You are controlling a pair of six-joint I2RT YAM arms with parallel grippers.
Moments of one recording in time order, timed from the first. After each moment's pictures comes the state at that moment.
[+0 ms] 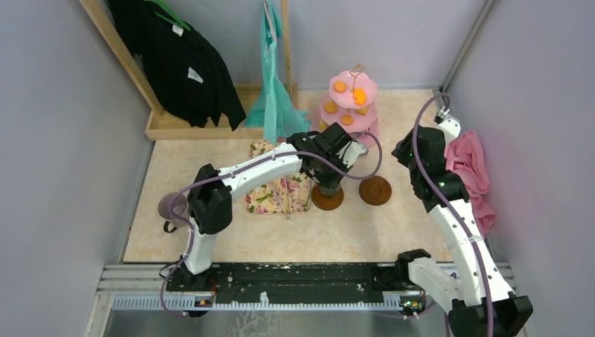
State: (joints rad) left arm -0.98 2.02 1.81 -0.81 0.16 0.03; right arm 0.19 0.89 0.96 -0.55 0.37 0.61
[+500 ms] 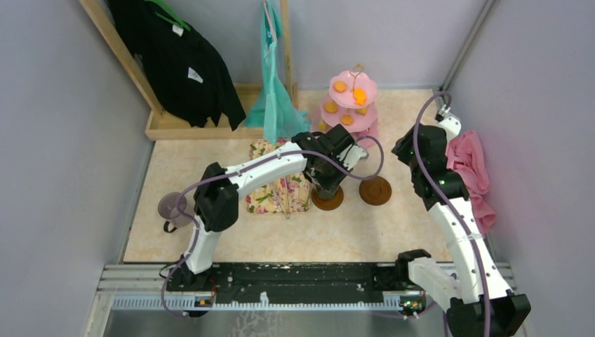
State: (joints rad) left arm -0.98 2.09 1.87 -0.89 0.17 0.04; right arm 0.17 0.90 0.96 -0.52 0.33 0.60
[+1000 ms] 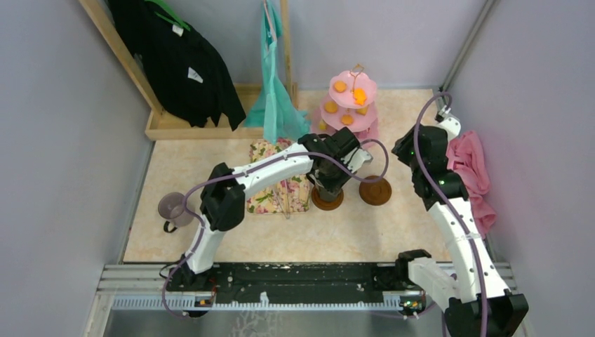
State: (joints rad) left arm -0.99 2.14 1.93 -0.92 0.16 0.04; right arm 0.14 0.91 0.95 -0.49 0.29 0.60
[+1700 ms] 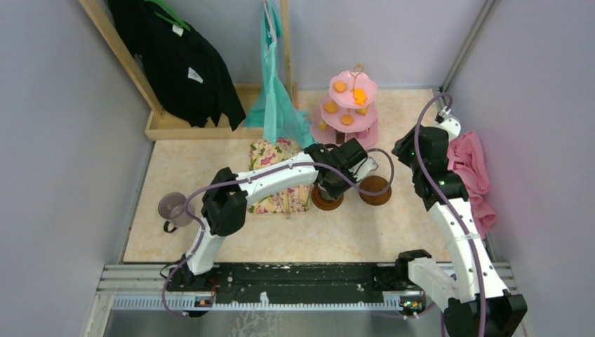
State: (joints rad) left arm -1.06 2.14 1.90 -0.88 0.02 0.03; right arm 0.13 0.90 0.93 -0.48 0.26 0.60
